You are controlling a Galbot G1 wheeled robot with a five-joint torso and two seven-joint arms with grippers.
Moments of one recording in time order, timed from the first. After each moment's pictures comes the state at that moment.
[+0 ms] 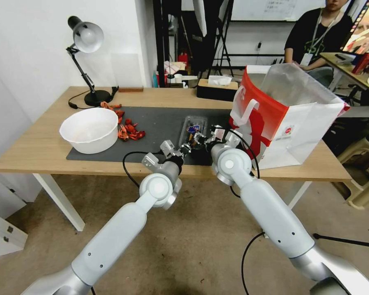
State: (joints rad) left arm 0.75 -1.23 0.14 -1.69 -1.54 -0.08 -0.45; right arm -0.63 1.27 -0.03 1.60 1.24 -0.34 0.63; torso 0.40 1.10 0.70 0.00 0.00
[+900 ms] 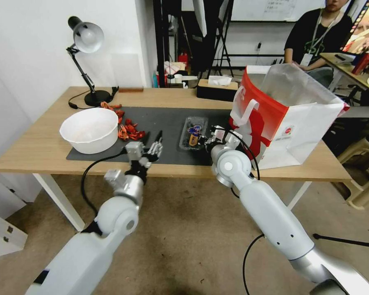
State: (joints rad) left arm 1.16 -1.05 -0.15 -2.00 -0.57 -0.08 -0.33; right arm -0.64 1.27 -0.02 1.61 1.20 -0.33 0.61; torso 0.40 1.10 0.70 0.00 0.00
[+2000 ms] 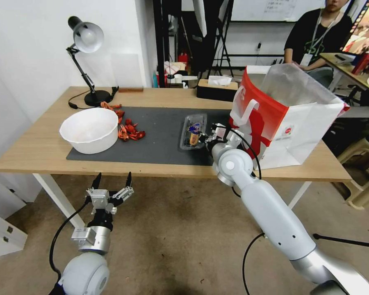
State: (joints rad) left arm 1.53 -1.08 -0.35 -1.96 -0.38 -0.29 -0.31; right arm -0.64 1.26 0.01 1.69 1.23 -0.33 0.60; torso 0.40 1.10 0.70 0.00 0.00
